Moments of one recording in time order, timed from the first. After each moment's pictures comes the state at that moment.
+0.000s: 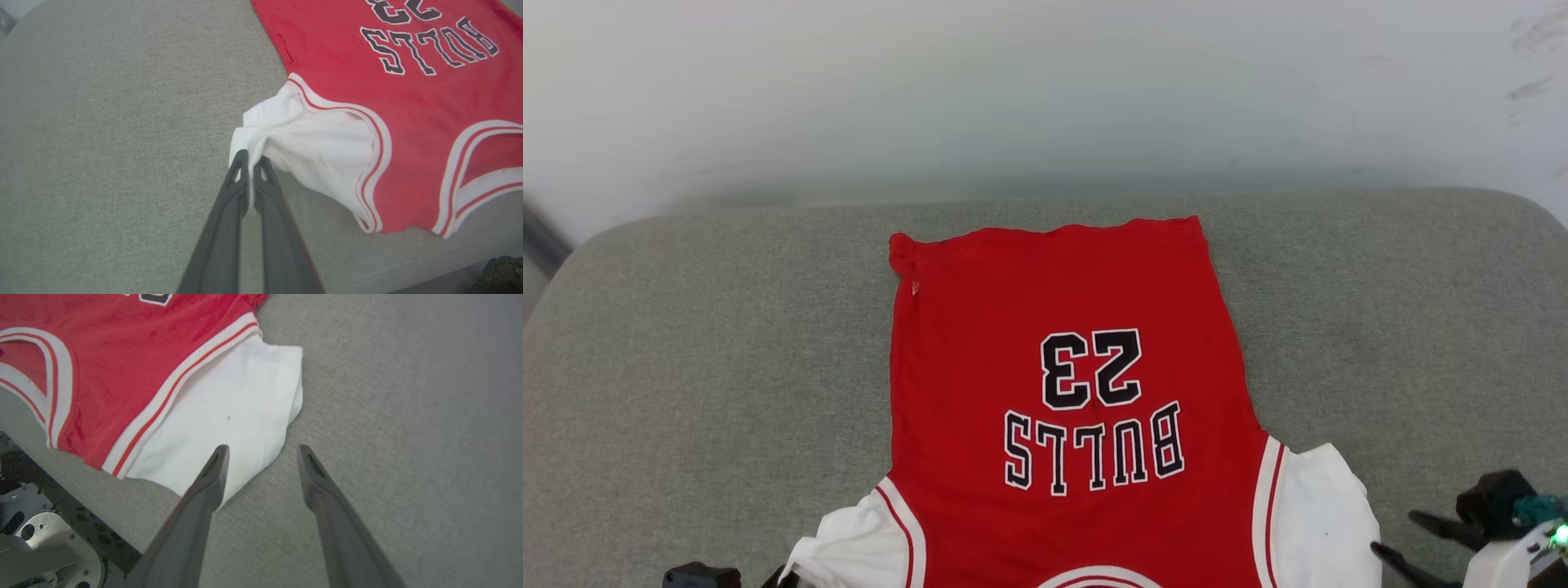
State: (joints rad) left arm -0.04 0.94 -0.94 -0.06 -1.05 0.43 -0.24; right arm -0.21 -0.87 0.89 0.26 0.79 0.13 0.02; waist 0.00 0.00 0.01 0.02
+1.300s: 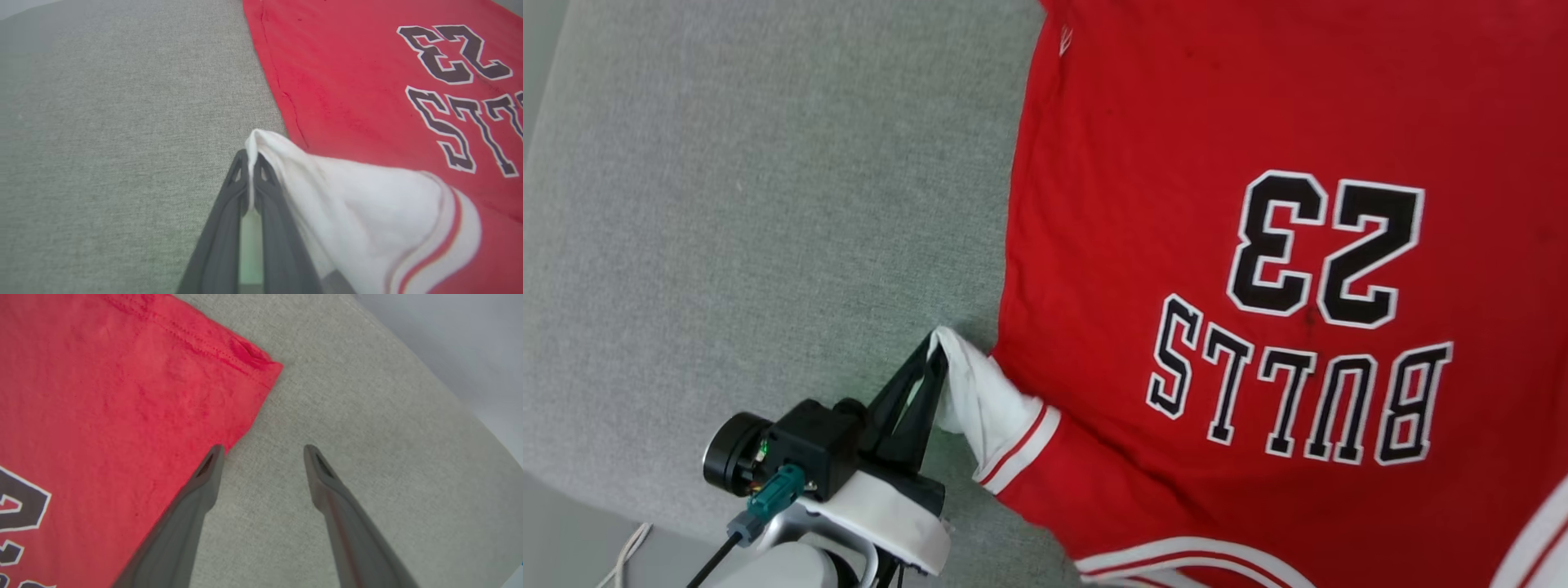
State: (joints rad) left arm -0.35 0.67 -0.85 -0.21 -0.73 0.41 -0.26; right arm -1.38 -0.79 0.71 0.43 0.76 0.13 1.24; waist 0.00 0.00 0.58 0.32
